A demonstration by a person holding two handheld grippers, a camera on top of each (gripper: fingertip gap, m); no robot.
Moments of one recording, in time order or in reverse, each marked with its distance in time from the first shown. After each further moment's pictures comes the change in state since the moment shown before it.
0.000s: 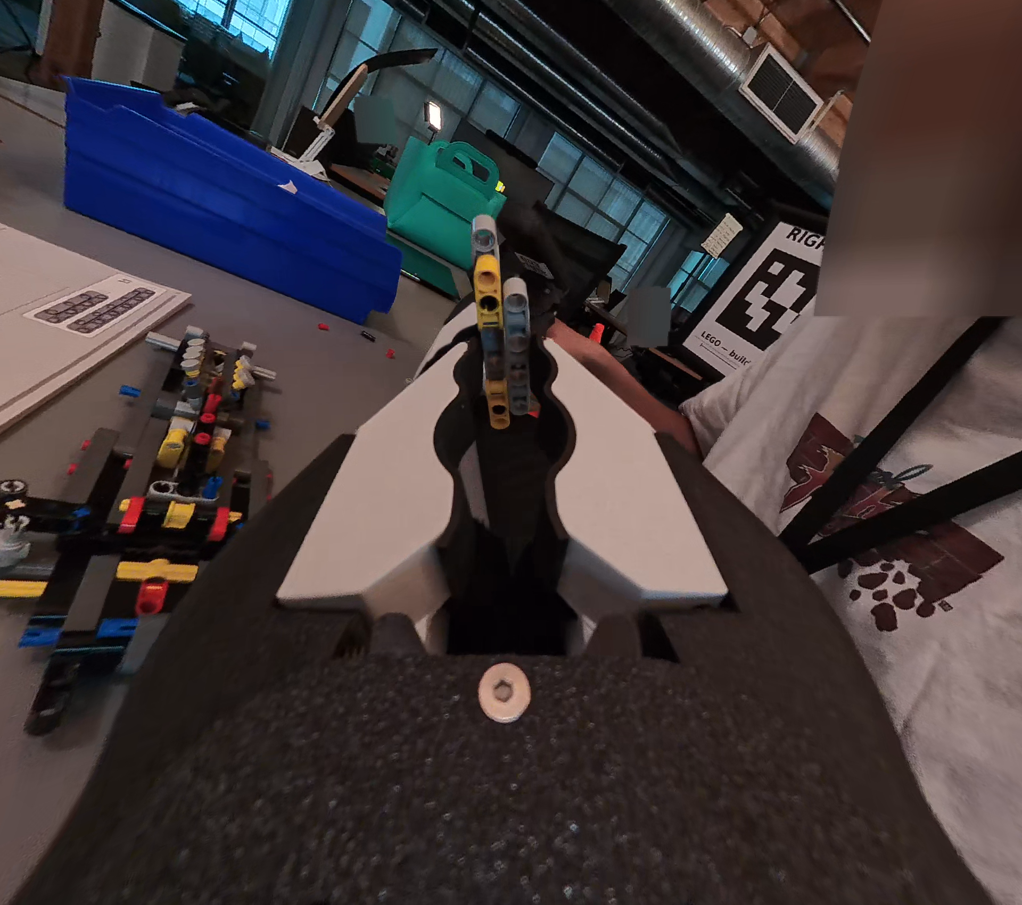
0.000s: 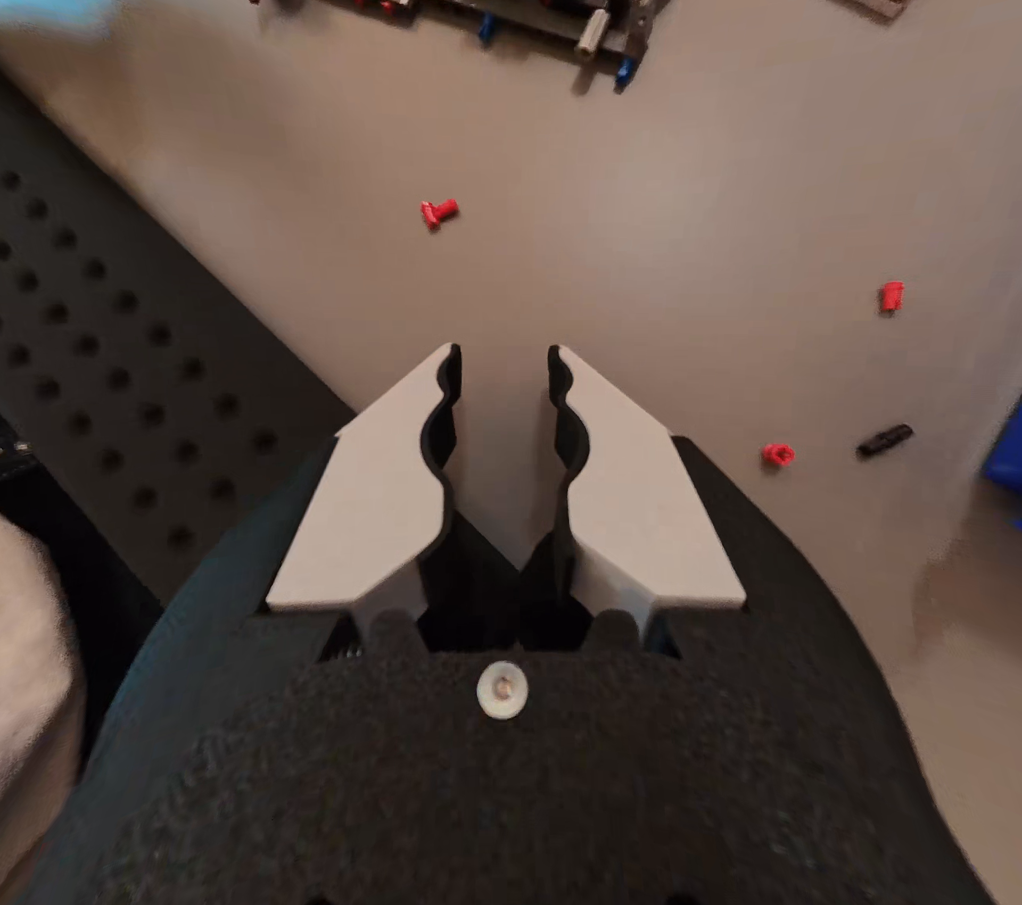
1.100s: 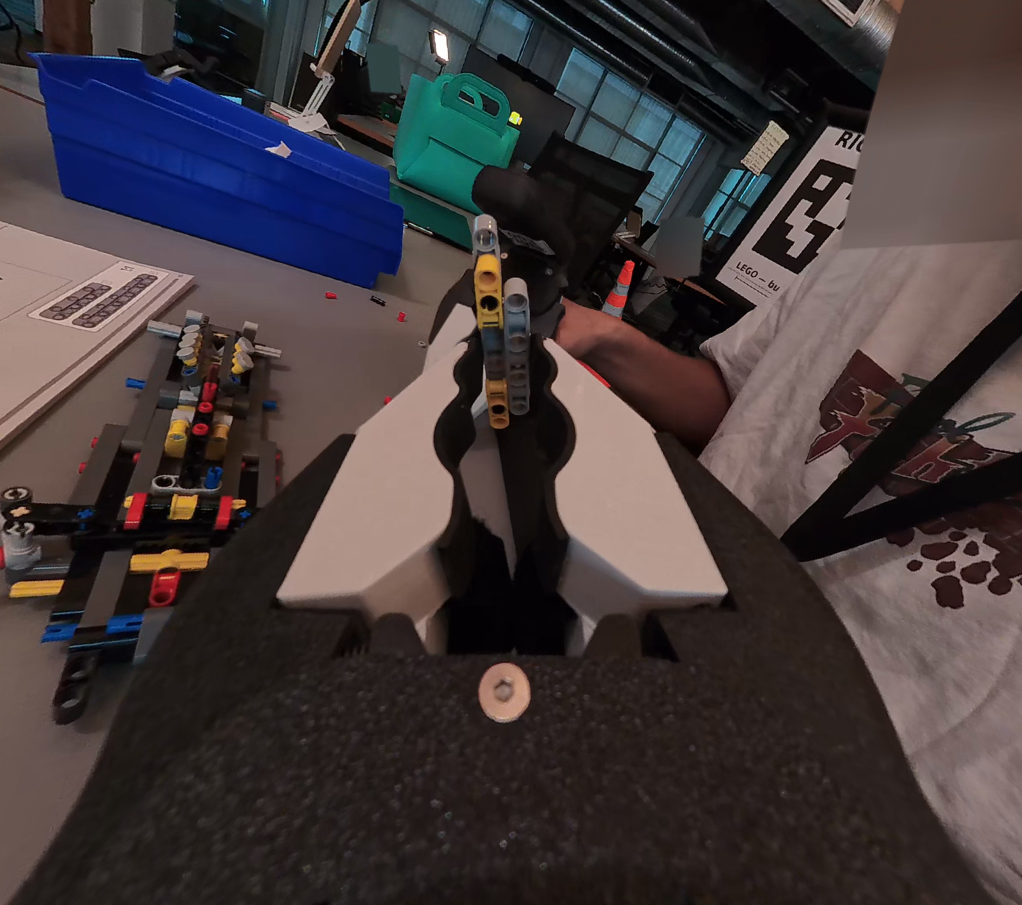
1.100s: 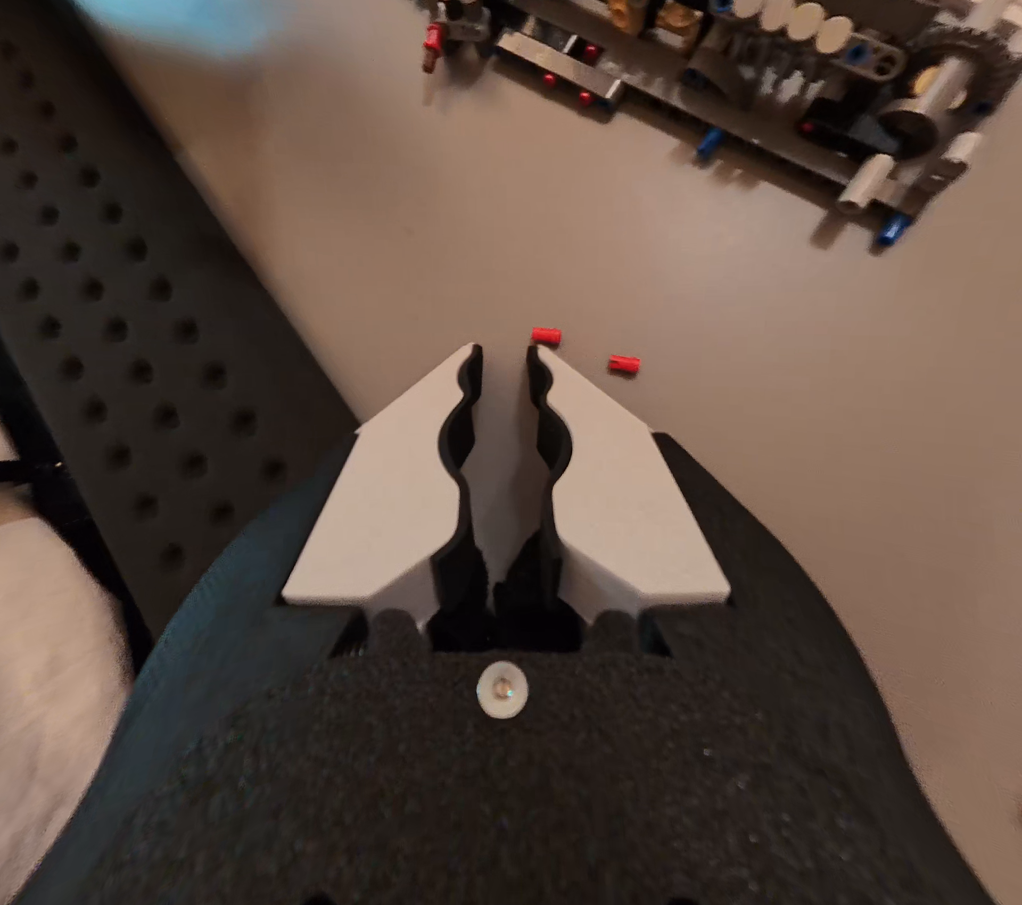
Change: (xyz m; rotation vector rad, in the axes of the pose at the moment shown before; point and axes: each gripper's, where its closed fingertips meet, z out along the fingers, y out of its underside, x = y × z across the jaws) left arm 0.006 0.016 0.006 -0.121 -0.030 0.101; right arm -0.069 -0.034 0.060 -0.021 -0.160 -0.100
